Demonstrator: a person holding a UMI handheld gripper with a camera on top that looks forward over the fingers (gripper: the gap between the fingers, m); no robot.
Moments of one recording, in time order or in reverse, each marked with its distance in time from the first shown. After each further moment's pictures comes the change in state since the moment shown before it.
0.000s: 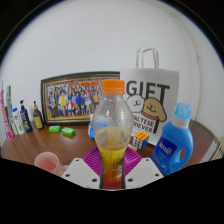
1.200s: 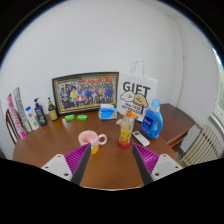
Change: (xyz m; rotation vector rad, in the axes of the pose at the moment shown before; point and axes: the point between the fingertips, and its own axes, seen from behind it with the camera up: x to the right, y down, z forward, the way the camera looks) arm -0.101 -0.008 -0.260 -0.179 0.161 0.049
